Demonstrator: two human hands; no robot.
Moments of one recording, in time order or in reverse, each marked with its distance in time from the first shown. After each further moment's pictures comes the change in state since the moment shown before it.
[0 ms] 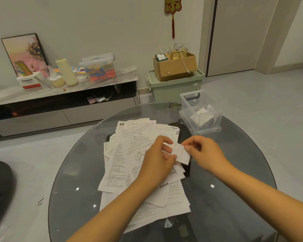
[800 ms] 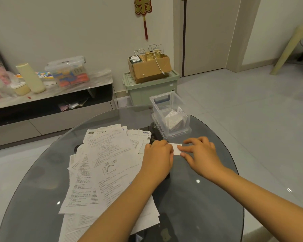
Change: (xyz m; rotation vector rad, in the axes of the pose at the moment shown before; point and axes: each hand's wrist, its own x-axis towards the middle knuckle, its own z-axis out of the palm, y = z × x) left_hand 0.051 0.018 0.079 0.726 -0.103 0.345; right_hand 0.006 0.066 -0.047 -0.663 0.045 -0.082
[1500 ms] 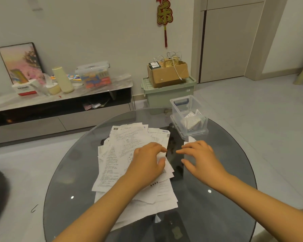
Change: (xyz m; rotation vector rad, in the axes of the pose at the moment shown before) left_hand -0.071 -0.043 -0.061 -0.228 -0.010 -0.106; right_hand -0.027 -0.049 -0.006 0.134 0.084 -0.267
